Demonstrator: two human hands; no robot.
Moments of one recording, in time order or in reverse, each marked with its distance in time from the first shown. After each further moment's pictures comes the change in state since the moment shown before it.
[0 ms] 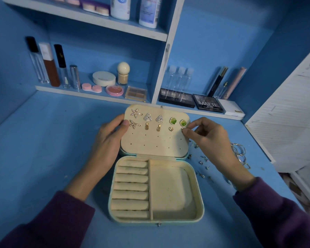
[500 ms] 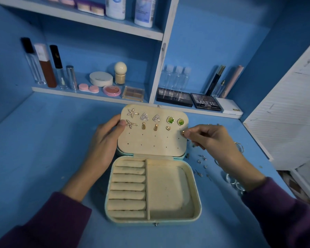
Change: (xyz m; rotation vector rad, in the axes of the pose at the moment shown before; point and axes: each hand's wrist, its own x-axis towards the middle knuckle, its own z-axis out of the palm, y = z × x) left_hand 0.000 -0.002 0.000 0.018 0.005 -0.001; right_hand -0.006 -0.001 -0.016 0.217 -0.172 0.124
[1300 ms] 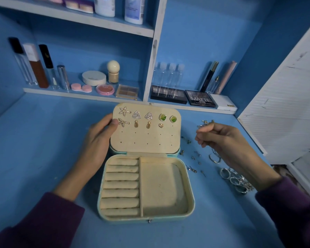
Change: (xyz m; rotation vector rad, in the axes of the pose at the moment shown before) left_hand 0.000 0.002 0.003 0.014 0.008 -0.002; right_hand -0.009 0.014 -0.034 0.313 0.000 0.107
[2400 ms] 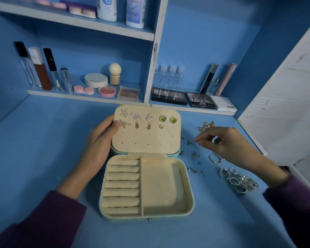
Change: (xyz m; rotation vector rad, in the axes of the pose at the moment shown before) left_hand 0.003 -0.010 -0.004 0.002 0.030 -0.063; right_hand 0.004 -0.002 -0.017 -0.877 -0.129 -0.308
